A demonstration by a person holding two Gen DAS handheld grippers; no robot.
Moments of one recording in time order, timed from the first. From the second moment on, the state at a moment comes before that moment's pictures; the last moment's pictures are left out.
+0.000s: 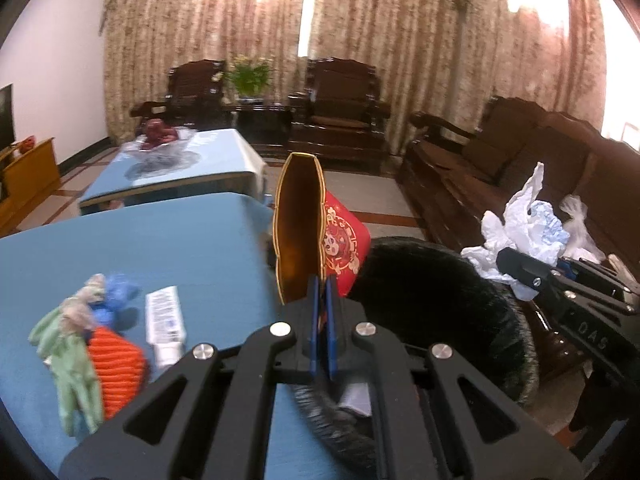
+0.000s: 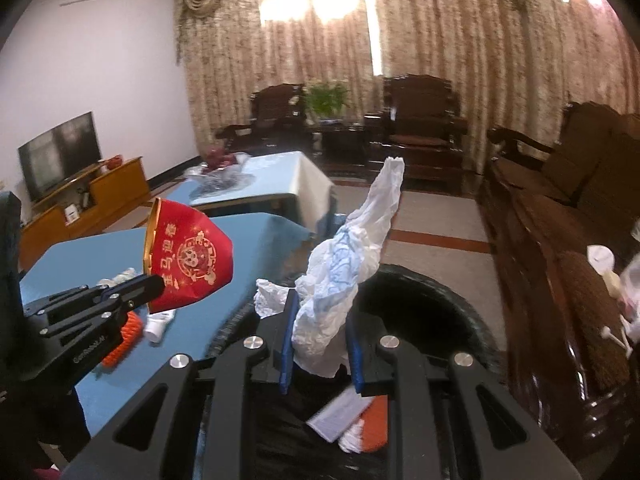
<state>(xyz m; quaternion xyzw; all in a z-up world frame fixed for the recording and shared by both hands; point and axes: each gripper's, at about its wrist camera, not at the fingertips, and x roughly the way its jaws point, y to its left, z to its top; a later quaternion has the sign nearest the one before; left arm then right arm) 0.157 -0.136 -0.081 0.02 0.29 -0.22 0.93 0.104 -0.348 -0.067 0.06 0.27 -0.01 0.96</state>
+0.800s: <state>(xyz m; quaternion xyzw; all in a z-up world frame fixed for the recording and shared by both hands) 0.164 -0.207 -0.113 0.05 0.32 -0.28 0.90 0.099 -0.409 -0.130 0.09 0.33 -0.09 0.94</state>
